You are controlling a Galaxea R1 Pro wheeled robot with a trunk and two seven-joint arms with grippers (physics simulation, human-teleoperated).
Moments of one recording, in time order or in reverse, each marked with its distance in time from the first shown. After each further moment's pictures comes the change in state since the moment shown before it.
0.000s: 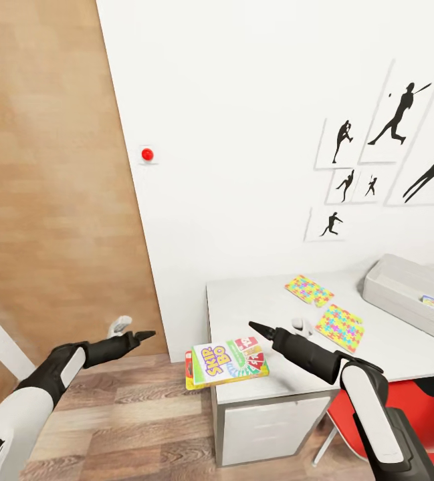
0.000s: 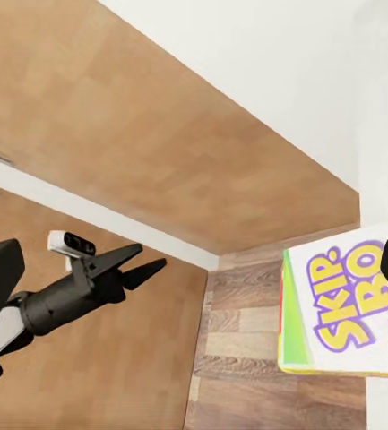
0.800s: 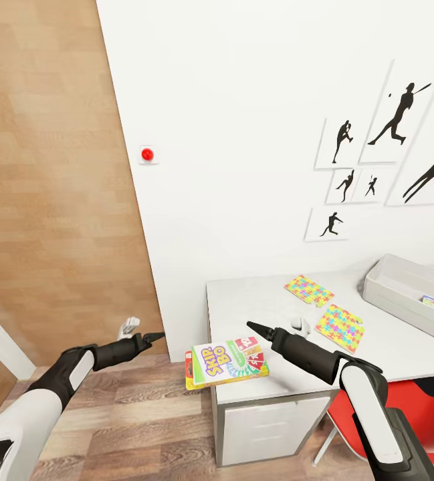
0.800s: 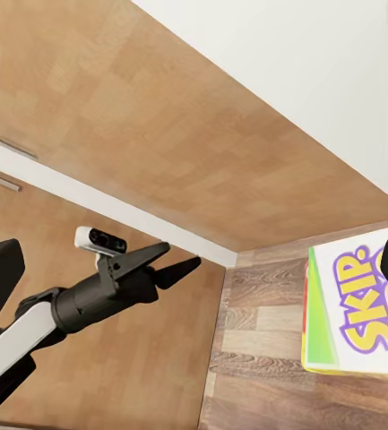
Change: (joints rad) left arm 0.005 -0.038 0.000 0.022 0.004 0.000 -0.083; right arm 0.001 0.002 0.000 0.000 -0.001 0.010 0.050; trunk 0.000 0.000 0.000
